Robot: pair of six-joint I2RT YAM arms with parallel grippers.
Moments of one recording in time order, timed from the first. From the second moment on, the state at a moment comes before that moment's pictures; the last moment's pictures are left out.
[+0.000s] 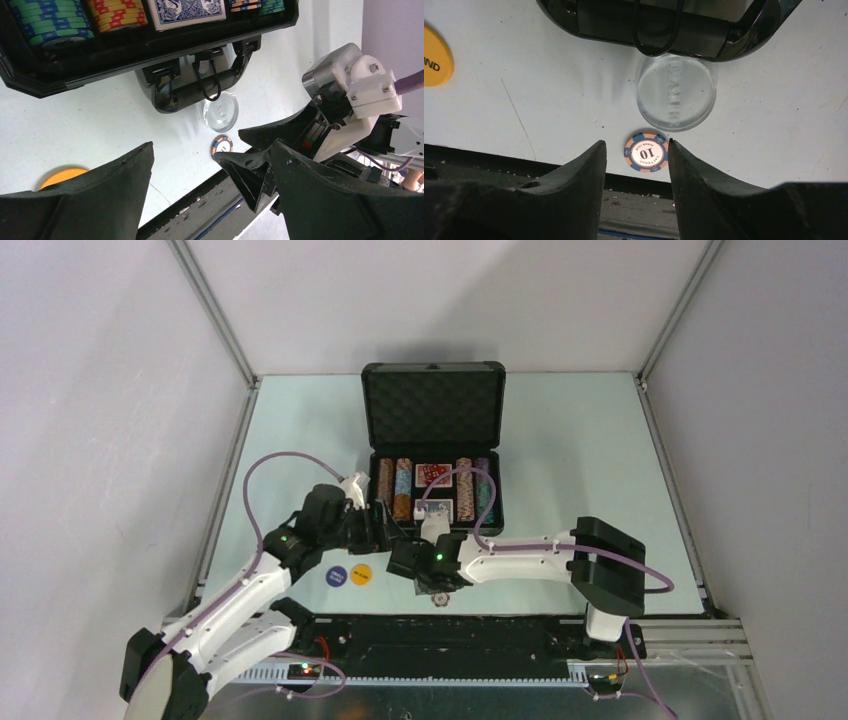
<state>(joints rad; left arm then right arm) -0.53 0.85 0.53 -0.37 0.35 -0.67 1.32 1.76 1.20 -0.75 0.38 1.11</state>
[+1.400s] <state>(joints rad) -0.53 0.85 0.52 -0.39 0.38 -0.67 1.42 1.83 1.18 -0.76 0.39 1.19</state>
